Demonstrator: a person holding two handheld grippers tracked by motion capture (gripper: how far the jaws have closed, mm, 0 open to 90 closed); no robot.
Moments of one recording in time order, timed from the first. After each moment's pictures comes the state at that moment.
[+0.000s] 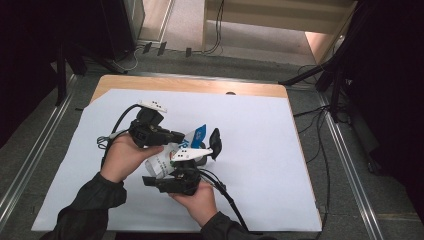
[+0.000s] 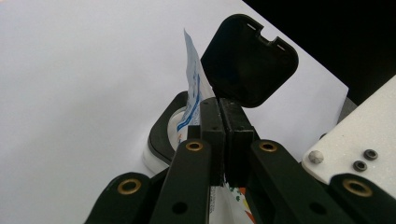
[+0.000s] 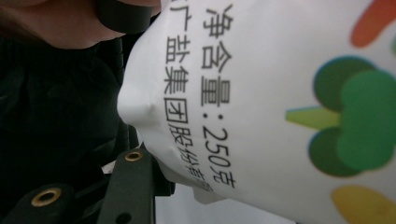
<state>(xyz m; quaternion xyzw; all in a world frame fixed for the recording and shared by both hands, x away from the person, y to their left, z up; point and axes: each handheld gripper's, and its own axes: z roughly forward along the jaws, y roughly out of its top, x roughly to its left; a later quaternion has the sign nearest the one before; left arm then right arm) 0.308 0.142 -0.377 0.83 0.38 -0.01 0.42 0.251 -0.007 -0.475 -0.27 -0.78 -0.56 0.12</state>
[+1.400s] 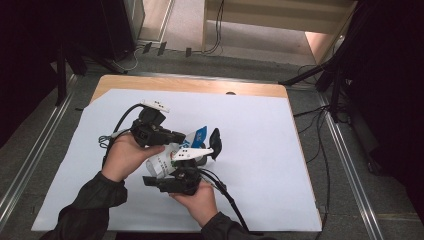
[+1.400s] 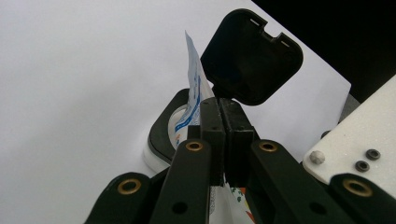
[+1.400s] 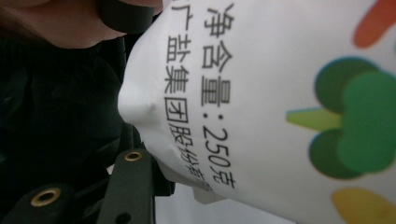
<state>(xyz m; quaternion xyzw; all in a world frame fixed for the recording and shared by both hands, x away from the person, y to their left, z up) 0.312 0.139 -0.378 0.83 0.38 -0.01 0.41 0.252 -0.008 -0.476 -0.27 -0.77 -0.56 0.13</state>
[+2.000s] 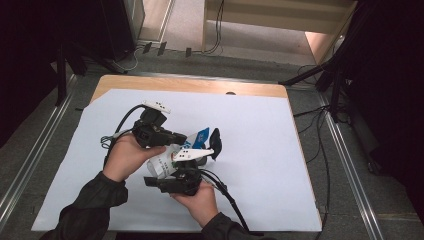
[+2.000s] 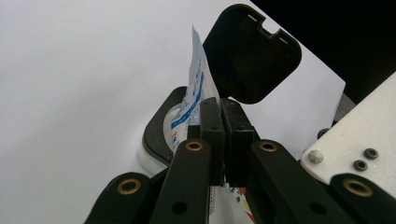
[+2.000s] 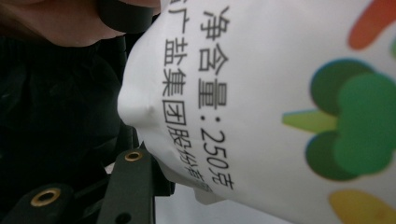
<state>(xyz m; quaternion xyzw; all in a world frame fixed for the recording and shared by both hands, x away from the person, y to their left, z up) 0.314 0.138 -0.383 0.83 0.37 -0.02 0.41 0.252 -0.009 -0.479 -0.28 -0.77 -0.55 0.13</state>
